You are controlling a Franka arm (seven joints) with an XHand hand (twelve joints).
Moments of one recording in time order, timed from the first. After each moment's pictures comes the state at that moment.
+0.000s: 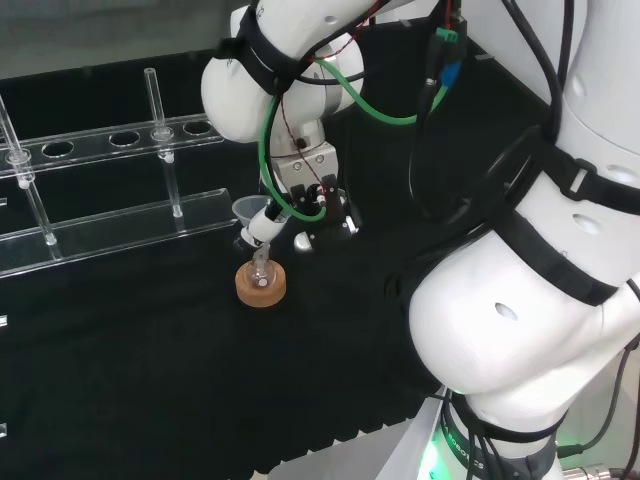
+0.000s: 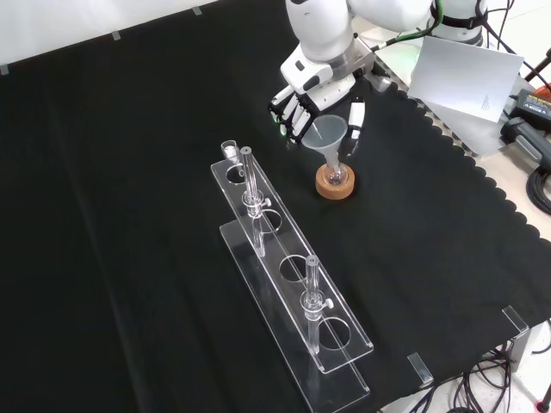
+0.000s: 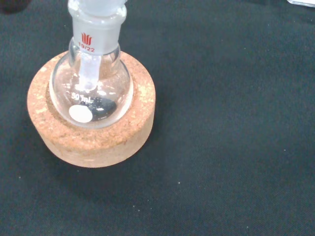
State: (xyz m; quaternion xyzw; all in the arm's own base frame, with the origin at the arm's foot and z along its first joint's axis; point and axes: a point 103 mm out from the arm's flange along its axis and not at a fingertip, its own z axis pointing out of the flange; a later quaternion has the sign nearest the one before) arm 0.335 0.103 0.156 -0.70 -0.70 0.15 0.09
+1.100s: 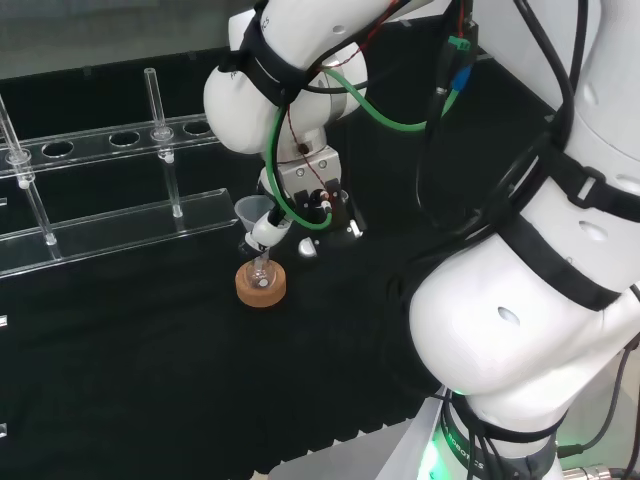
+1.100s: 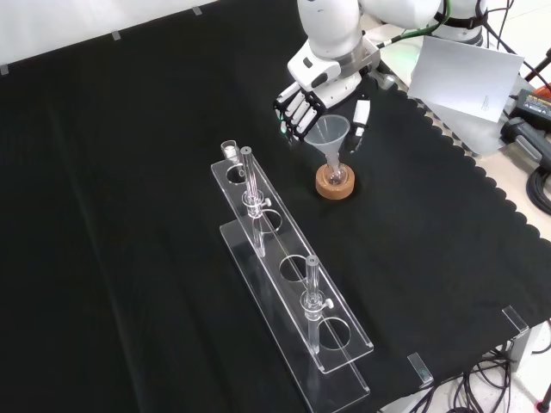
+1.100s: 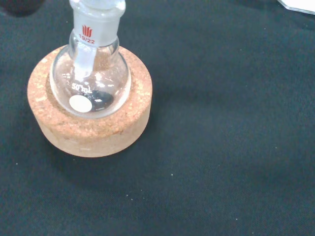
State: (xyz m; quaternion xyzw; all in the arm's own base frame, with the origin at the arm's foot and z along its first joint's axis) arm 0.326 0.102 0.160 -0.69 -0.70 0.15 0.07
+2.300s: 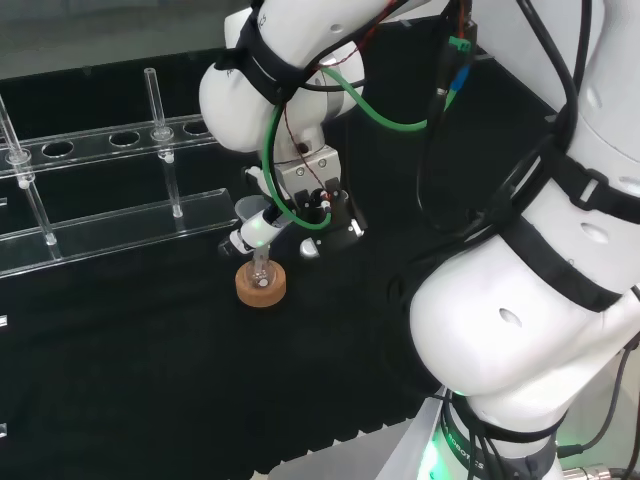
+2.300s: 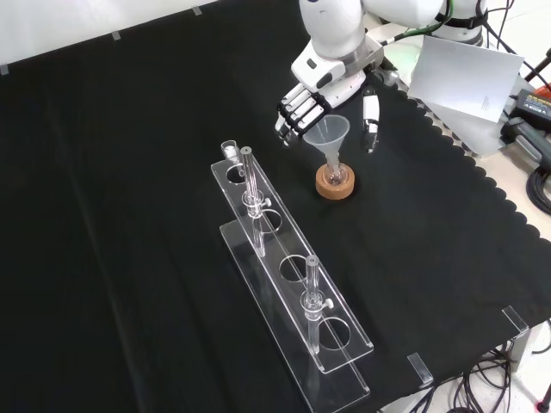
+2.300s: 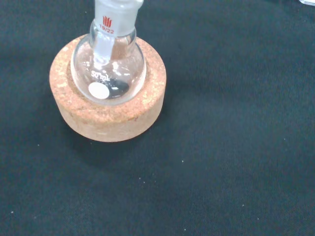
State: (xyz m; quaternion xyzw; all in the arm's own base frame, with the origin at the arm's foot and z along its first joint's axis) arm 0.319 0.105 0.165 -0.67 -0.72 0.16 0.08
